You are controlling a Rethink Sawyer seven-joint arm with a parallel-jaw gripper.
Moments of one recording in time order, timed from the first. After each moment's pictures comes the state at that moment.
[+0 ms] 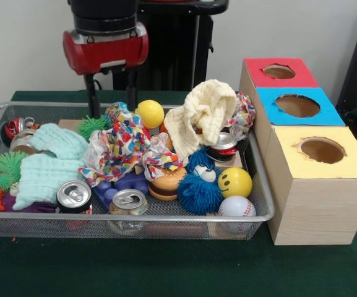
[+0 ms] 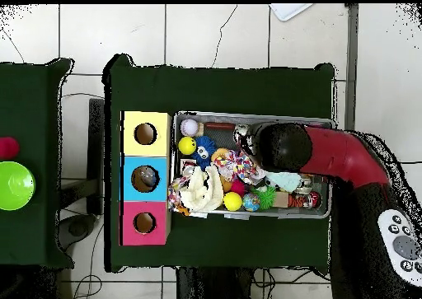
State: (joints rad) arm -0.62 -0.74 0.35 1.55 -0.32 0.73 1.10
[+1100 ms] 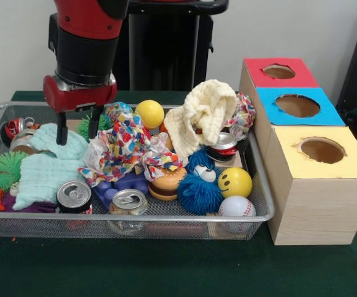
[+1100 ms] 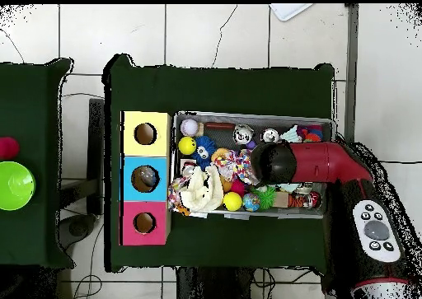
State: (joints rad) arm -0.55 -0.62 0.22 1.51 -0.59 0.67 1.10
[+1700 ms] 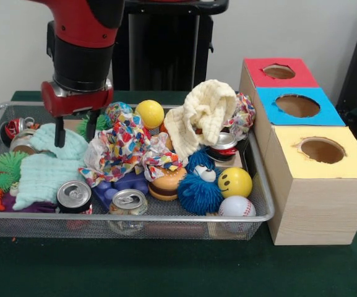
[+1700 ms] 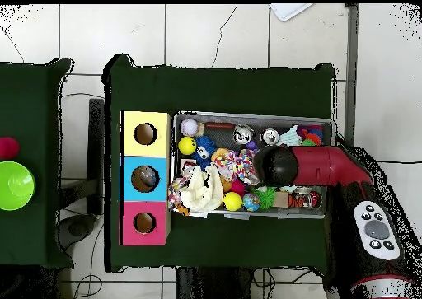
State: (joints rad) arm -0.56 -0.59 0.19 1.51 -0.58 0.65 1.10
